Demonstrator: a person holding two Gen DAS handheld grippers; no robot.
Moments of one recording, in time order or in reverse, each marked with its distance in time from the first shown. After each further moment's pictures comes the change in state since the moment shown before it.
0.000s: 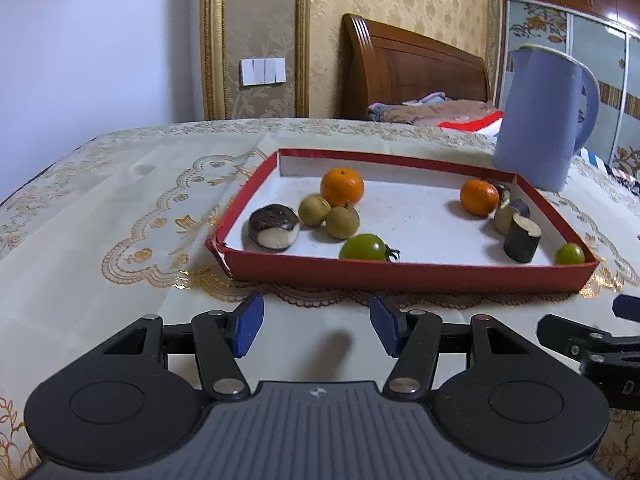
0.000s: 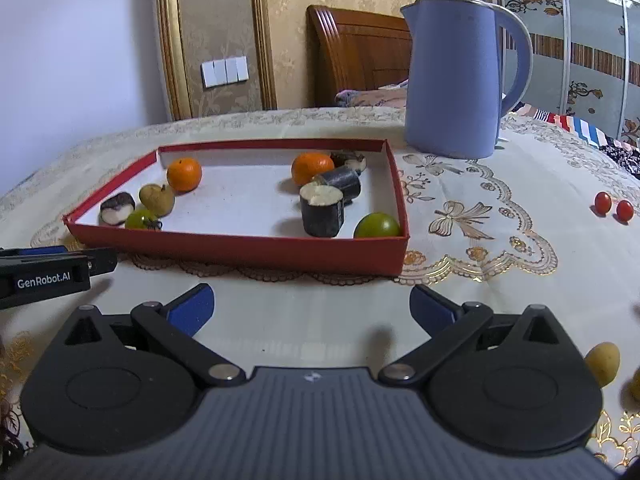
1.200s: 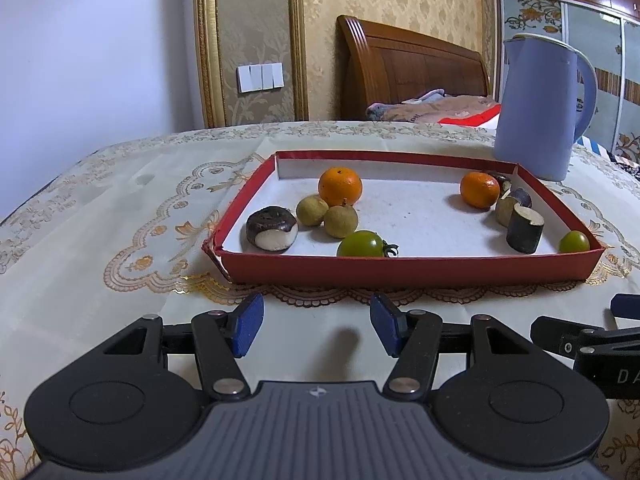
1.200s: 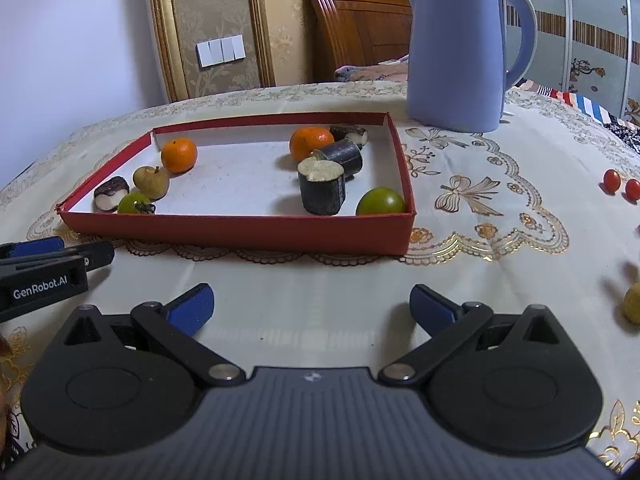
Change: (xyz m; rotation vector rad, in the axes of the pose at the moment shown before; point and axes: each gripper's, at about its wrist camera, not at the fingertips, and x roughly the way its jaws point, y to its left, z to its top) left arm 0.002 -0.007 -0.003 0.037 -0.017 0.025; right arm 0.011 -0.005 -0.001 0.036 0.063 0.014
